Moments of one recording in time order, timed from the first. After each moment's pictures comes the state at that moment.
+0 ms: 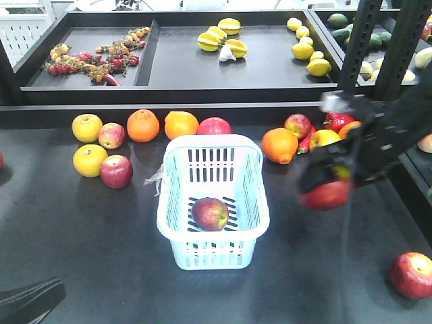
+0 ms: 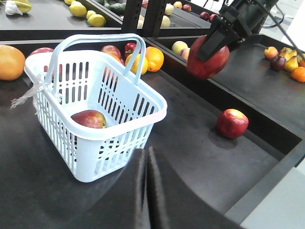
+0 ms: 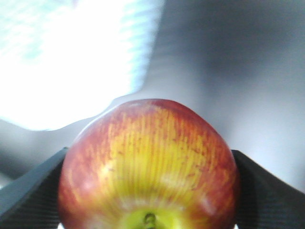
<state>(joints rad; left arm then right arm) -0.15 0.41 -0.20 1.77 -0.55 -1.97 0.06 1.74 -1.39 0.49 1.17 -0.43</state>
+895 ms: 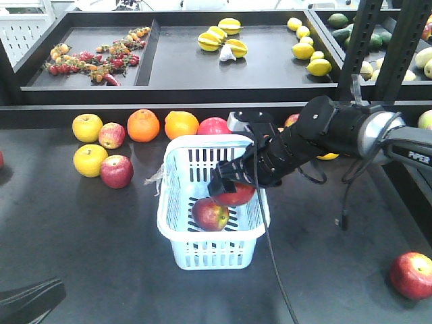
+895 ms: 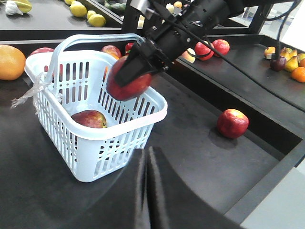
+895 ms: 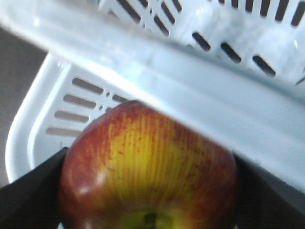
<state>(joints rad) -0.15 0.41 -0.20 1.77 -0.55 -1.97 0.34 1.99 -1.45 0.66 0.72 -0.50</state>
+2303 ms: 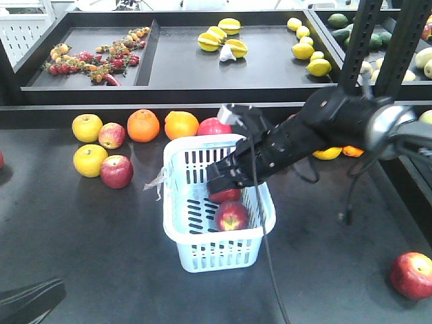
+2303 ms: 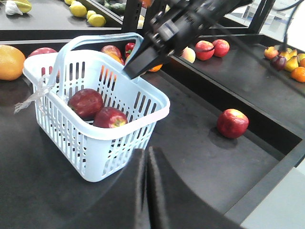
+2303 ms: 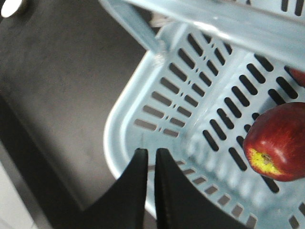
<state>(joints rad) -0.15 0.41 -0.20 1.77 -0.55 -1.97 0.34 1.92 -1.45 0.80 0.92 -0.66</state>
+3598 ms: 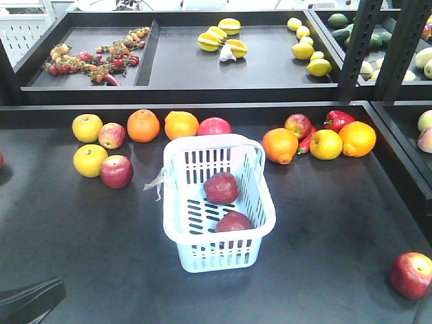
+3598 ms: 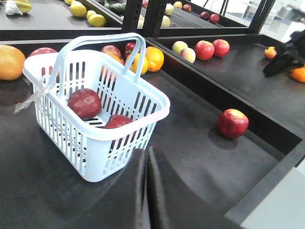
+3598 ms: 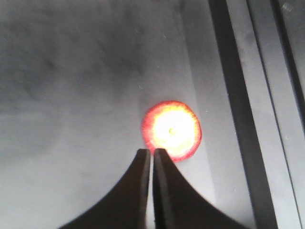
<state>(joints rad) -0.15 0.41 -0.20 1.77 -0.55 -1.97 -0.35 1.38 -0.88 0.23 0.74 -0.34</state>
